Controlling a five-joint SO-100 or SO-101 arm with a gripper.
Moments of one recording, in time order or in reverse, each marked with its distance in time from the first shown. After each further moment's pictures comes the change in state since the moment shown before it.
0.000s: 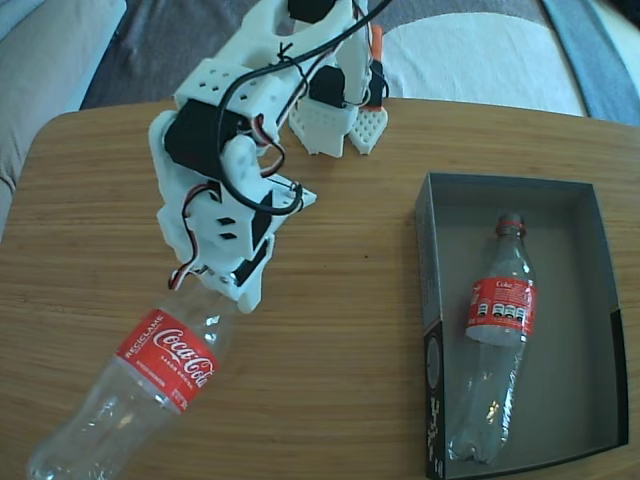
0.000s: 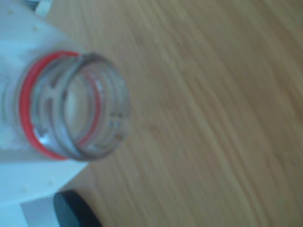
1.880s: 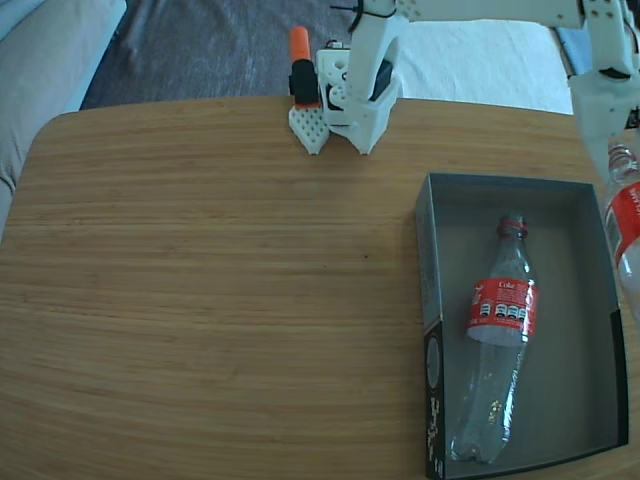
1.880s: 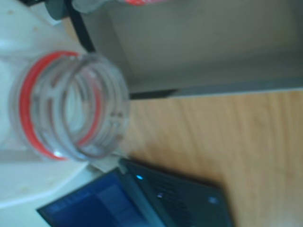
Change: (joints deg) arm -79.4 0.0 -24.0 4.3 53.6
